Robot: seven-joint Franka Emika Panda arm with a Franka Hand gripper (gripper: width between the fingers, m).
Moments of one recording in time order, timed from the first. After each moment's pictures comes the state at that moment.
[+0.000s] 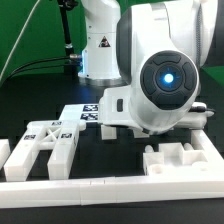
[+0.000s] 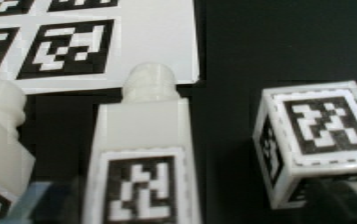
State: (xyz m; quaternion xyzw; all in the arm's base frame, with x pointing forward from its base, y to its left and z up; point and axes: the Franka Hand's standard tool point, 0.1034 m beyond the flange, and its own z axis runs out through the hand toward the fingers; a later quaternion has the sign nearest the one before) arm 0.454 0.068 0.010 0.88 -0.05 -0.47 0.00
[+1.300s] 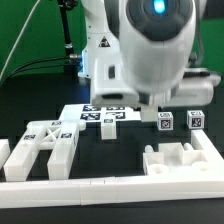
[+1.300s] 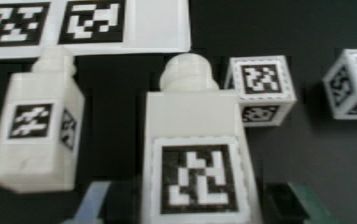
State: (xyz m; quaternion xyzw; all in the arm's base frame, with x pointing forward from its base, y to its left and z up) arm 0.515 0.059 0.081 0.92 -0.04 -0.39 -0.02
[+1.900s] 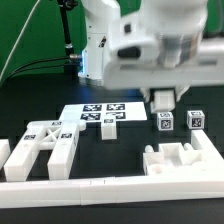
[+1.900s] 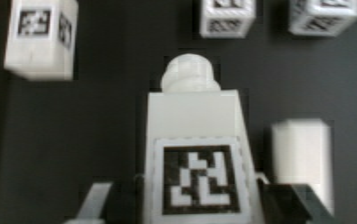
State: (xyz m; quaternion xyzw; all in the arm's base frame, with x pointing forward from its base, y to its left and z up) arm 0.576 0.082 0.124 0.98 0.00 -0.20 -0.02
